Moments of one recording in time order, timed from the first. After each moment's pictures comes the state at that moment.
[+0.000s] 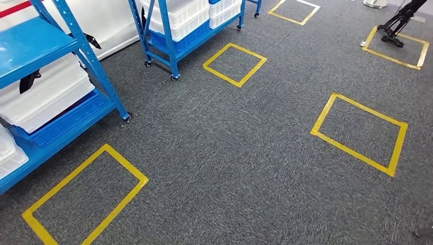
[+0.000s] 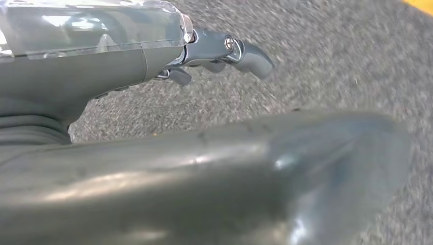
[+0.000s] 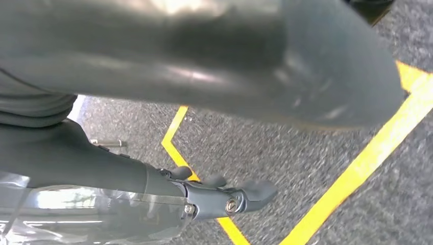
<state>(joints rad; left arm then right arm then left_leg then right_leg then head) -0.06 -0.08 1.33 -0.24 -1.21 0.10 -0.44 -0.04 0.20 -1.29 -0.24 1.30 -0.05 -0.10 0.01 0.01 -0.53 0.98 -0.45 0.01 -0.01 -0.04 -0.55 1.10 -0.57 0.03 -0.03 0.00</state>
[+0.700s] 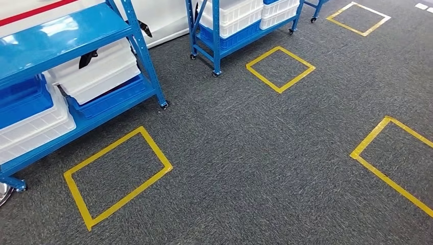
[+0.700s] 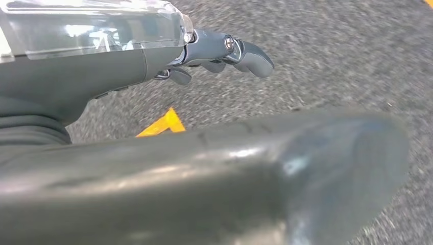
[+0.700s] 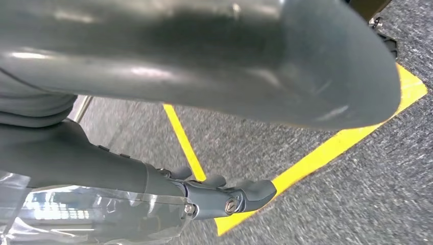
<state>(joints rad) -0.07 -0.08 1.33 -0.24 -1.22 0.10 -0.45 -0.03 0.20 -1.31 -0.23 1.31 -0.05 -0.09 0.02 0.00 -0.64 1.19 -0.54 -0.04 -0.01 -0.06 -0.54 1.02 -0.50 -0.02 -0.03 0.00</state>
